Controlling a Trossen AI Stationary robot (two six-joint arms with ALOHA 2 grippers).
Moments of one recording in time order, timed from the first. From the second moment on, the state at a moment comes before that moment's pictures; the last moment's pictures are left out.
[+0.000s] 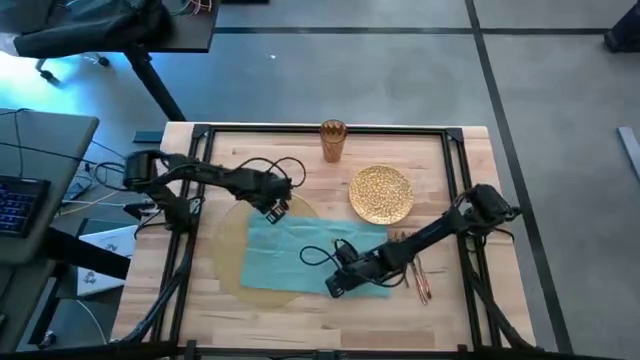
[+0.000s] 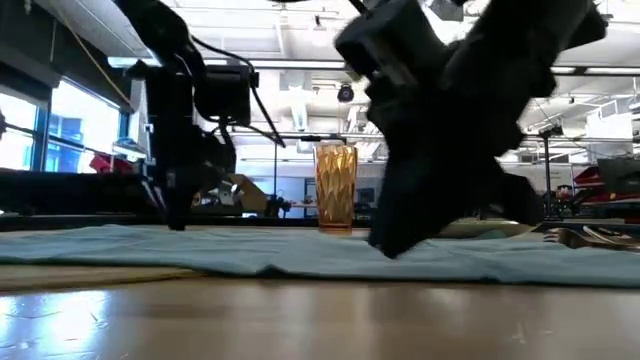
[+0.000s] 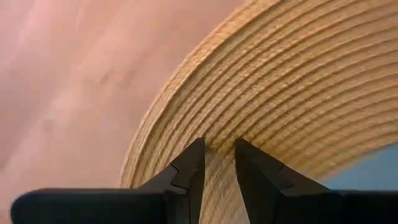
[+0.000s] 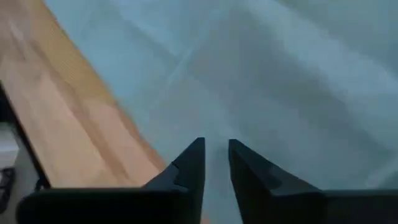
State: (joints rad) left arm 0.20 1.67 0.84 -0.68 -0.28 -0.49; right arm 0.46 1.97 1.12 -0.14 0.16 1.39
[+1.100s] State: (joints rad) left arm 0.57 1.62 0.83 -0.71 -0.31 0.05; right arm 0.25 1.98 1.17 -0.27 0.06 1.33
